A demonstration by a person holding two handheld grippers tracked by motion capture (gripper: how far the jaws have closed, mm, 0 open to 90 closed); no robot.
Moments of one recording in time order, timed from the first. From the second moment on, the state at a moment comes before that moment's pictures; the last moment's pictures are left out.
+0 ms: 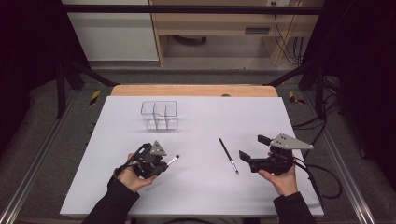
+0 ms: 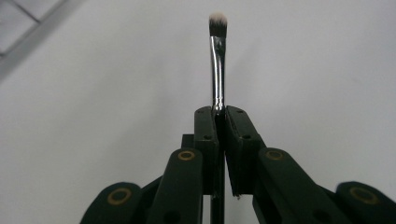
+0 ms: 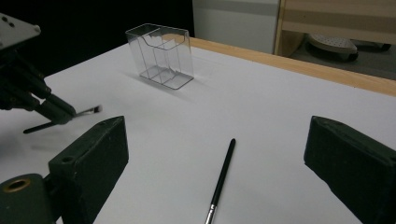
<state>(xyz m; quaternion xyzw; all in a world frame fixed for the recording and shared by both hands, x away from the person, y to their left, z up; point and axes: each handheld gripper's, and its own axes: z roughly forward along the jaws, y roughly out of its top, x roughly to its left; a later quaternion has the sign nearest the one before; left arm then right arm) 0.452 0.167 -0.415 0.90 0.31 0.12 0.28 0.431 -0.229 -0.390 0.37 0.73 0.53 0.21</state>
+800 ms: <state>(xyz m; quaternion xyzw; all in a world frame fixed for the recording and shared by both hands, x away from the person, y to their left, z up) 0.449 0.200 -0.387 0.80 0.40 0.21 0.41 0.432 -0.228 -0.391 0.37 0.73 0.53 0.21</state>
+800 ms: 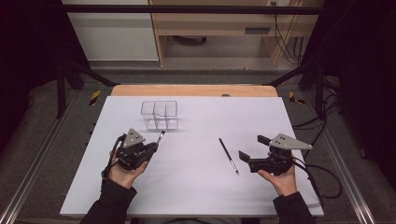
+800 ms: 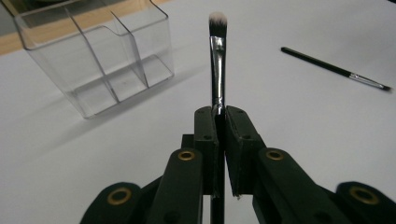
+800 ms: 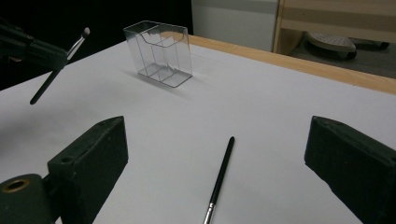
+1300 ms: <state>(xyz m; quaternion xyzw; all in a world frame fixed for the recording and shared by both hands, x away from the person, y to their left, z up) 0.459 0.205 -0.366 0.76 0.41 0.24 0.44 0.432 -0.231 -0.391 0.38 0.73 0.53 0.21</state>
